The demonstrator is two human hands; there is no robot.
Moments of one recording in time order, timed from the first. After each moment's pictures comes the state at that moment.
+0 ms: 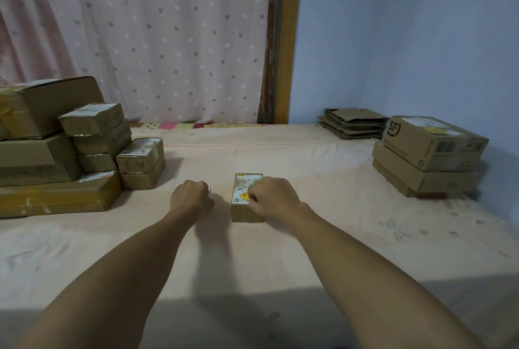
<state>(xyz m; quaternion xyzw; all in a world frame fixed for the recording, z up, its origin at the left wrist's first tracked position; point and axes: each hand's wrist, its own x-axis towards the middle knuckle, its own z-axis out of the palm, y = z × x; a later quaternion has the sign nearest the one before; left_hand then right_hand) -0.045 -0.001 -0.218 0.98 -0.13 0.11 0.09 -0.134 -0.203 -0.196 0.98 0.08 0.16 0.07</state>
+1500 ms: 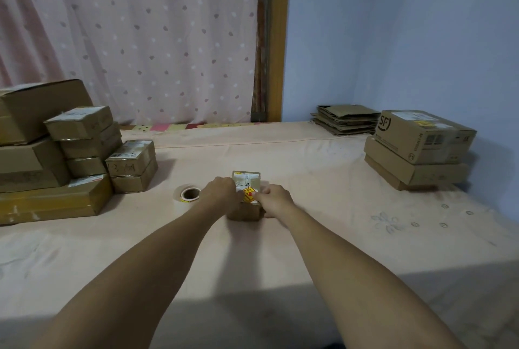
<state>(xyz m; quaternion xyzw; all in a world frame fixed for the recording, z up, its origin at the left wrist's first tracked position) -0.078 -0.075 -0.196 0.97 -0.18 0.04 0.14 -0.126 -0.220 -0.226 0.84 -0.23 0.07 -0.48</state>
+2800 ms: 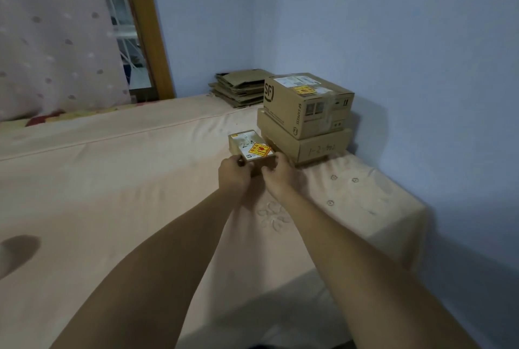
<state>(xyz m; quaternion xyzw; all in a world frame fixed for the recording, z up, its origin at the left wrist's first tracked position) -0.116 -0.430 -0.250 0.82 -0.22 -0.07 0.53 -0.193 -0.517 -0.256 0.79 -0.40 0.24 -0.40</state>
